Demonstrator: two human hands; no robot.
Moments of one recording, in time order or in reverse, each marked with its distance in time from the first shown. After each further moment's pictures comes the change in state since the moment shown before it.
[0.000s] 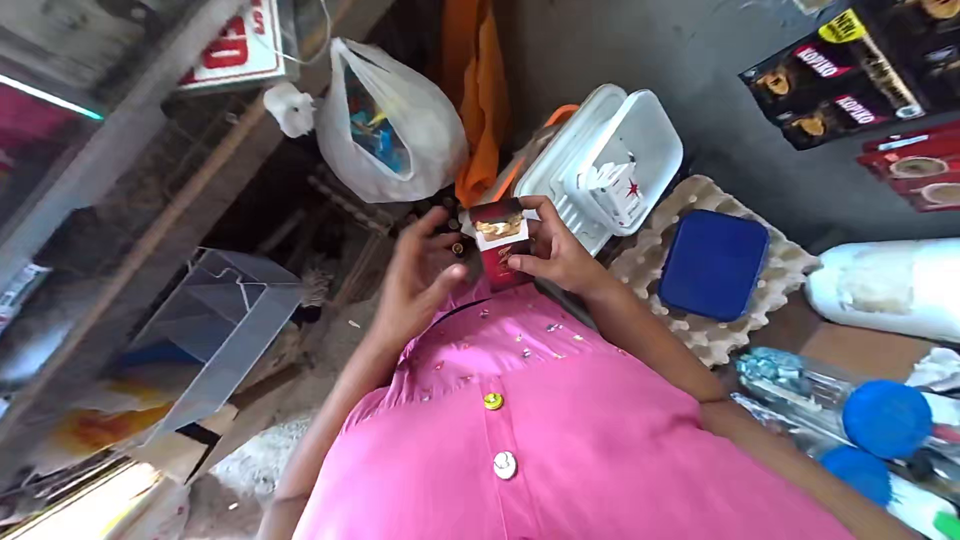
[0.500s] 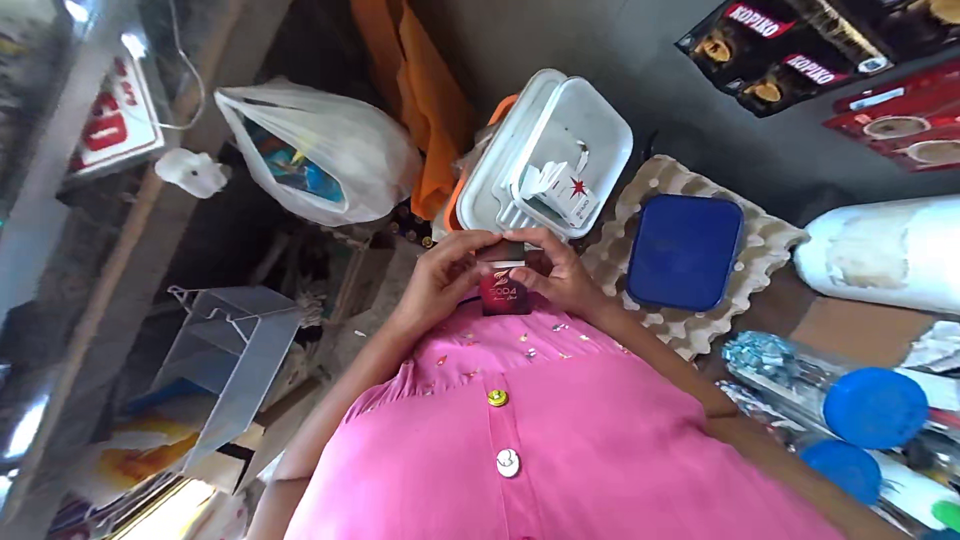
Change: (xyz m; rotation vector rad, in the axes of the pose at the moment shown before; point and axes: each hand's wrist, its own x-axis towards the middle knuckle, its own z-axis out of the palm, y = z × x) left_hand 0.075 -0.011 0.092 -0.033 -0.382 0.062; right_hand -0.061 0.009 -0.066 -0.161 0.237 -0.182
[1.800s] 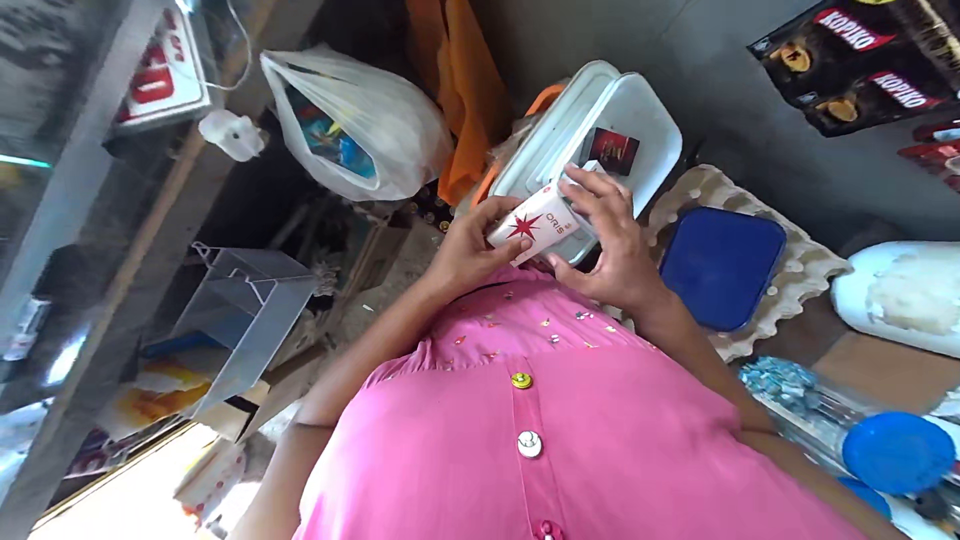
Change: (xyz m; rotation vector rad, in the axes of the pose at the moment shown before) left_hand 0.025 0.011 -0.007 -0.095 0.073 -0.125; right_hand 0.036 -0.027 -0.017 -0.713 -0.003 -0.260
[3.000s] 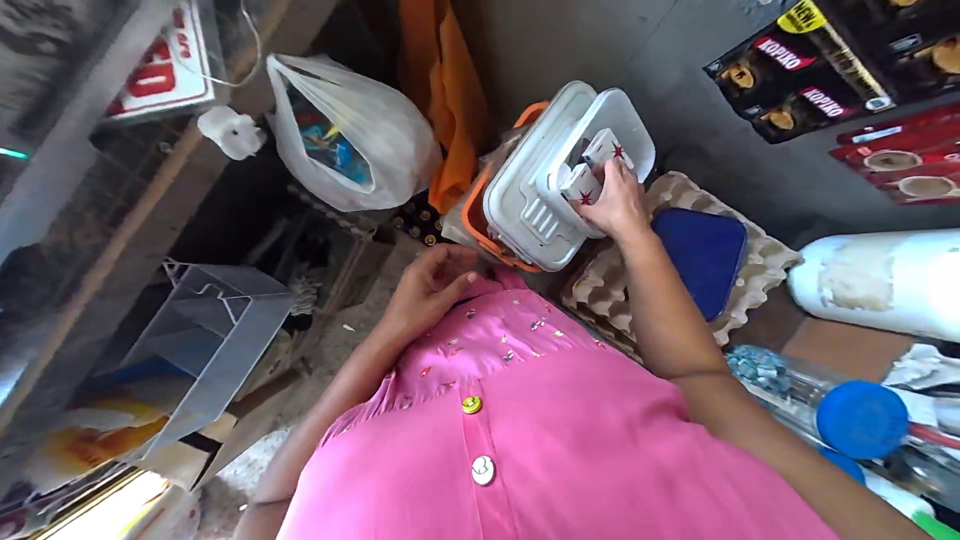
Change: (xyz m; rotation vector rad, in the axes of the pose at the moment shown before) left_hand -0.076 -0.014 -0.025 0.178 0.080 -0.108; right_hand 0.013 0.098 -0.014 -0.464 -0.142 0.744
